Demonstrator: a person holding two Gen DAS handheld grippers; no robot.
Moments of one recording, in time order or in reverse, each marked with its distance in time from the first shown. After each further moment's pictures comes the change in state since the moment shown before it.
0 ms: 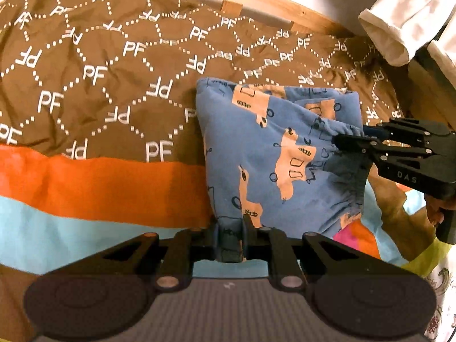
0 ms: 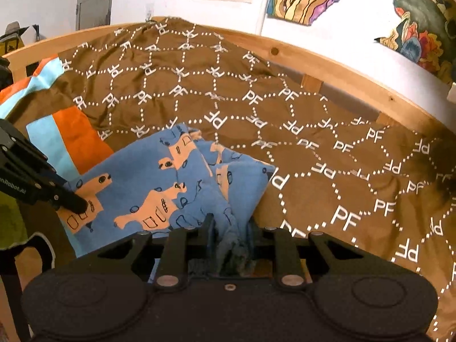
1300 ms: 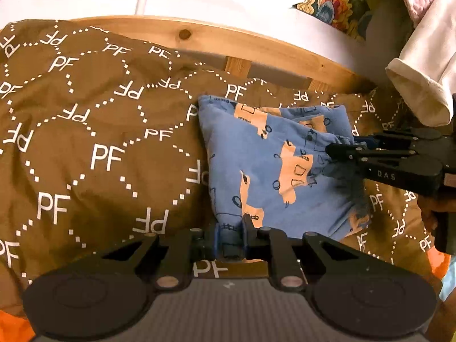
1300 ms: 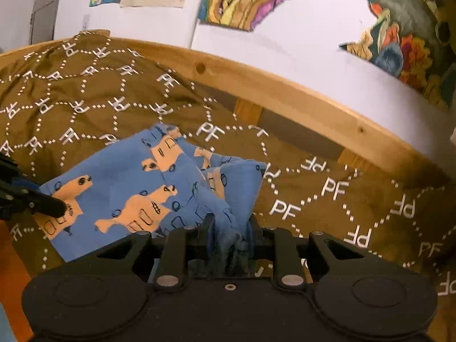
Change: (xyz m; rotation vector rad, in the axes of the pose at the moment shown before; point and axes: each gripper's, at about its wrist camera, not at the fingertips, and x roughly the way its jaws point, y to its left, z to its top) left arm 0.079 0.018 0.122 0.054 -0.191 0.015; right arm 0.109 -0.090 0.072 0.035 -0.042 -0.180
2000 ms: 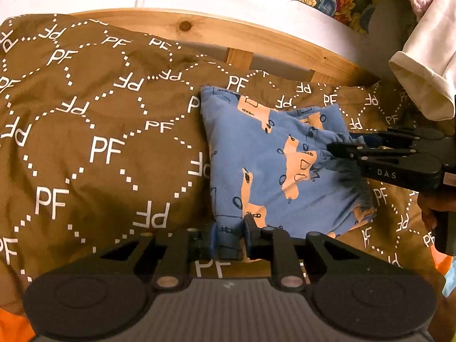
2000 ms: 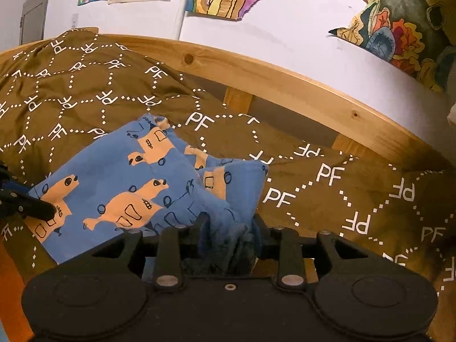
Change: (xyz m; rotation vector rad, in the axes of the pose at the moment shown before) left arm 0.002 0.003 0.004 -0.005 0.034 0.007; right arm 0.006 -0.002 -0.007 0.031 0.014 -0.028
